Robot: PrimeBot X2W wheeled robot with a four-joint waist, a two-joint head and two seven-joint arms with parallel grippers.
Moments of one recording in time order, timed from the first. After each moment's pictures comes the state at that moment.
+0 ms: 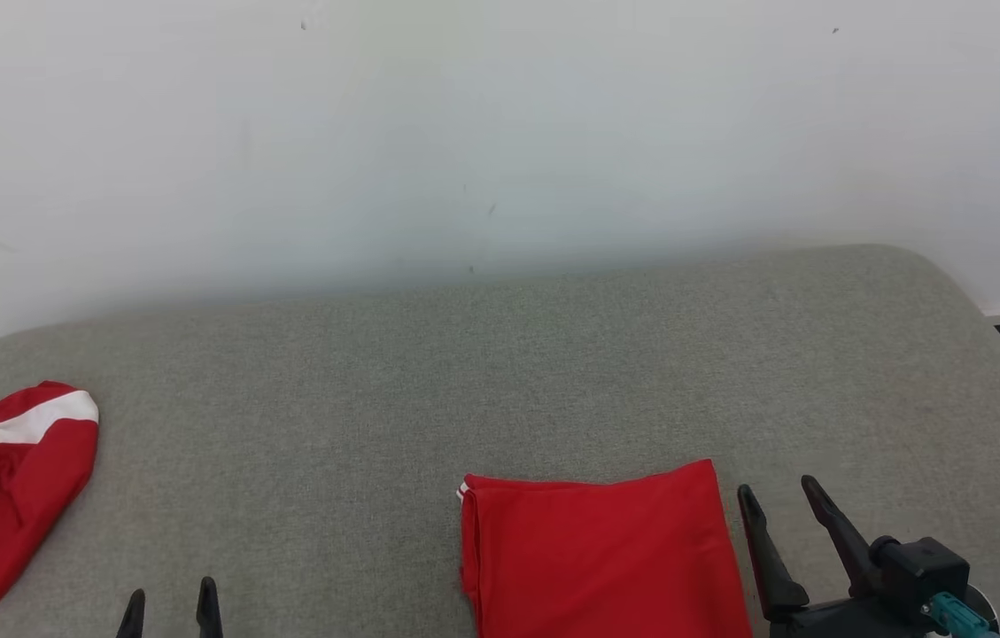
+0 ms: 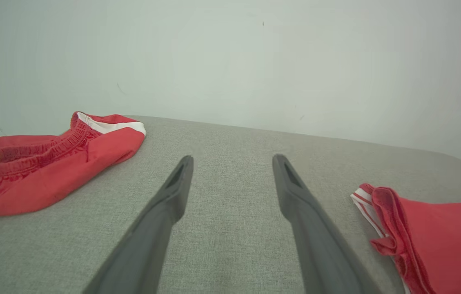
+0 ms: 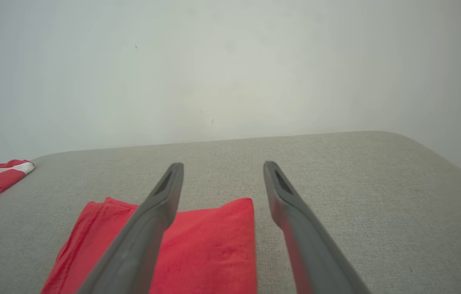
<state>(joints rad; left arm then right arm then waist) 0.13 0.07 0.09 0.16 -0.25 -0.13 -0.26 -0.01 -0.11 0.12 0.17 0.24 0.13 -0.11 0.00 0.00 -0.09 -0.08</state>
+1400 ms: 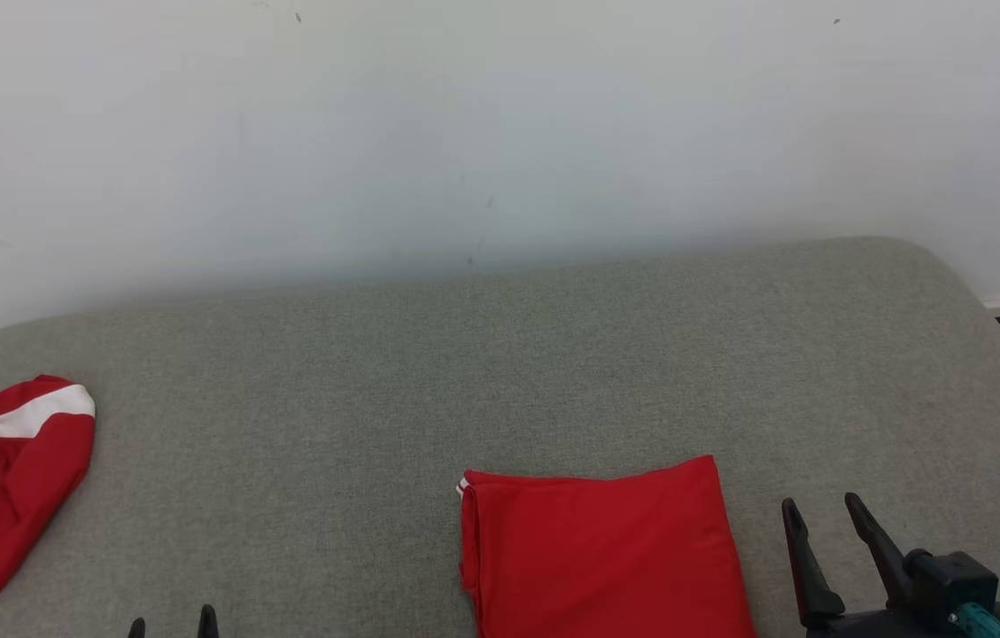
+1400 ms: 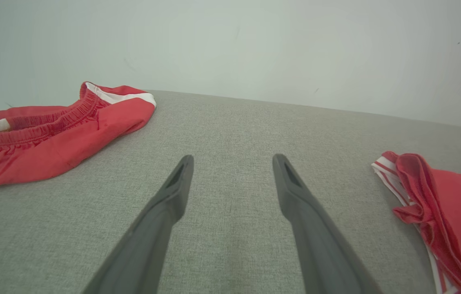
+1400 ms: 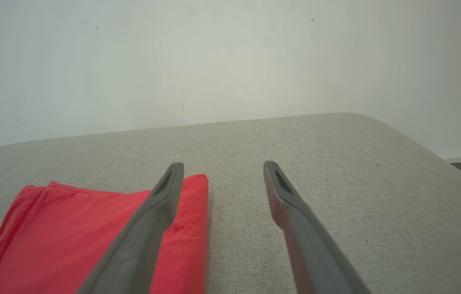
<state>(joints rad) 0.13 0.05 0.12 0.24 -0.19 -0.13 -0.26 -0.06 -0.19 0.11 0.39 0.27 0.13 -0.26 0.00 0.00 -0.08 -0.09</state>
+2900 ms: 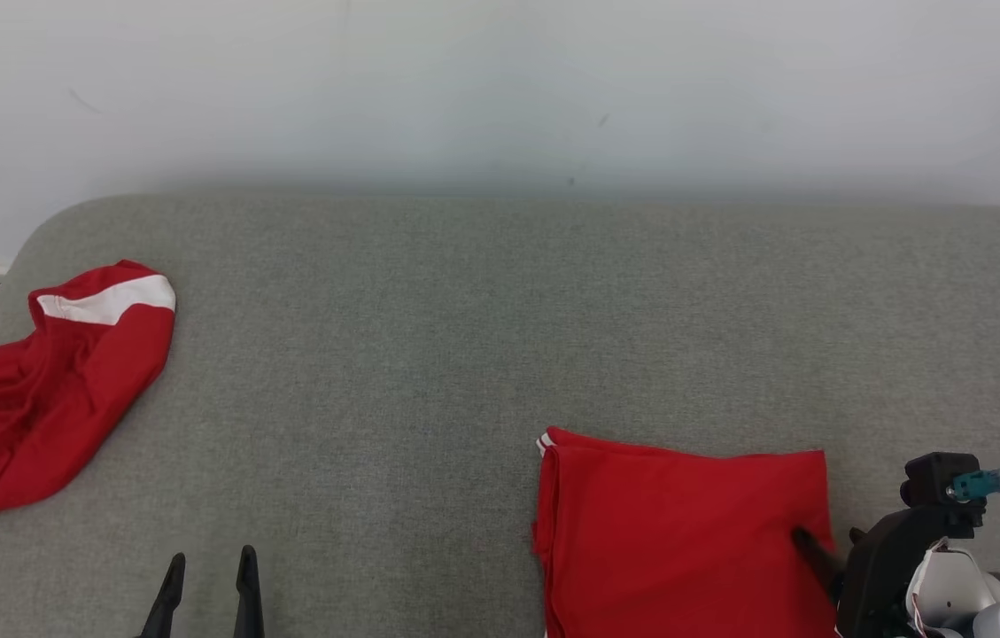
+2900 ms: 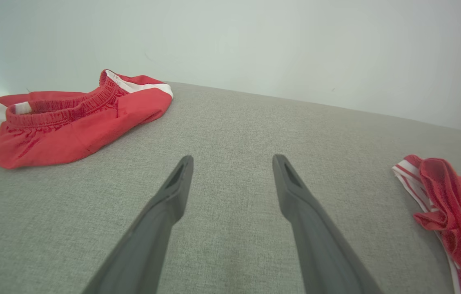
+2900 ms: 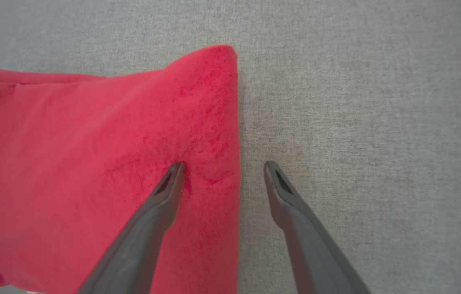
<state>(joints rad) 0.07 0.05 0.04 0.20 -0.20 -0.13 -0.26 -0.15 -0.22 -0.01 0.28 0.39 0.13 0.60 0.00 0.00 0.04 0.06</state>
